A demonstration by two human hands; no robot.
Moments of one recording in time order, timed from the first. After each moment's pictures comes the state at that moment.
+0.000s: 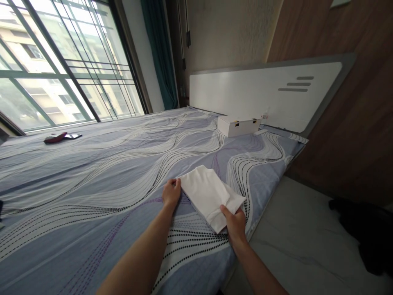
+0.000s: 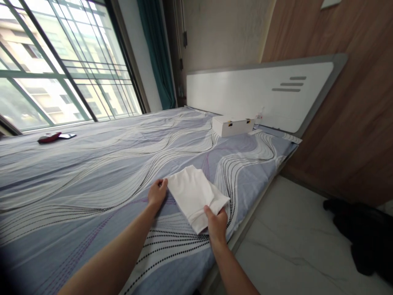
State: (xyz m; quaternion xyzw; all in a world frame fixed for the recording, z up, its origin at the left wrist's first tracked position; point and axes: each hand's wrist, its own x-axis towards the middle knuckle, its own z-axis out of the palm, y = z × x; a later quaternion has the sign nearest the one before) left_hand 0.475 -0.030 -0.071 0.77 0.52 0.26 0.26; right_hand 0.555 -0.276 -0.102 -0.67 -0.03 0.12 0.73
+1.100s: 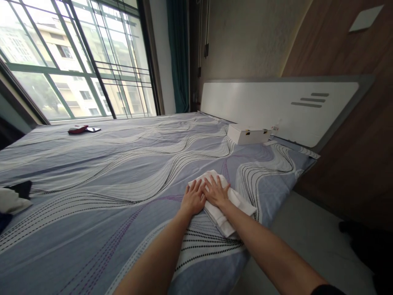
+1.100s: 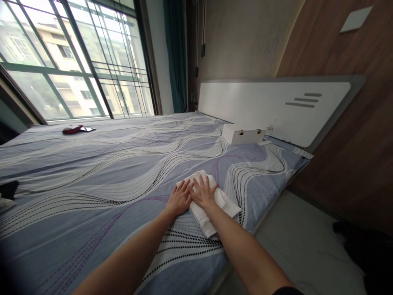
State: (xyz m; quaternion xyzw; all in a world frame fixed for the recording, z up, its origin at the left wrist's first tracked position) left_hand 0.470 -0.072 -0.080 0.96 0.25 0.12 0.11; right_hand 0.582 -0.158 -0.044 -0.88 -0.46 0.09 0.10
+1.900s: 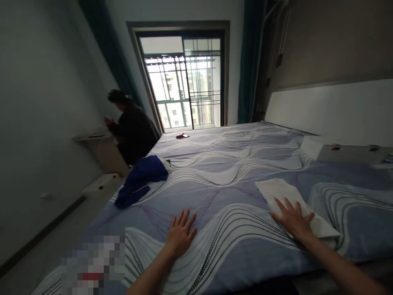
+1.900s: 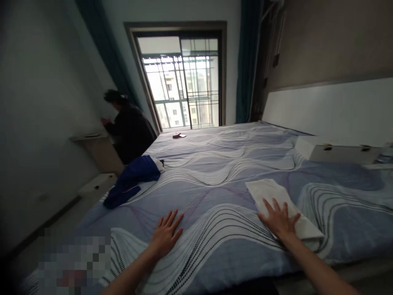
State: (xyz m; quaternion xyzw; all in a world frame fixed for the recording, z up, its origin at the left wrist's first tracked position) left_hand 0.060 -0.165 -0.057 0.86 0.52 0.03 0.03; right_hand 0.529 -0.245 -0.080 -0.88 -0.47 -0.05 0.06
